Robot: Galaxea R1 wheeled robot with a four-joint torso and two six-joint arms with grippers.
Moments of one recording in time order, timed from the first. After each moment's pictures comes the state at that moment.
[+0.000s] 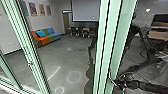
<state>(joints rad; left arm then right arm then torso) 1.46 2.85 -2.64 -0.22 0.04 0.15 -0.56 2.54 -2.10 0.06 -0.28 0.92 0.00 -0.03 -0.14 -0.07</state>
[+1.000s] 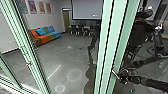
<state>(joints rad) 1.46 2.85 -2.64 -0.22 0.04 0.15 -0.49 2.53 -2.17 -0.01 -0.20 0.98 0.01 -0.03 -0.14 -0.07</state>
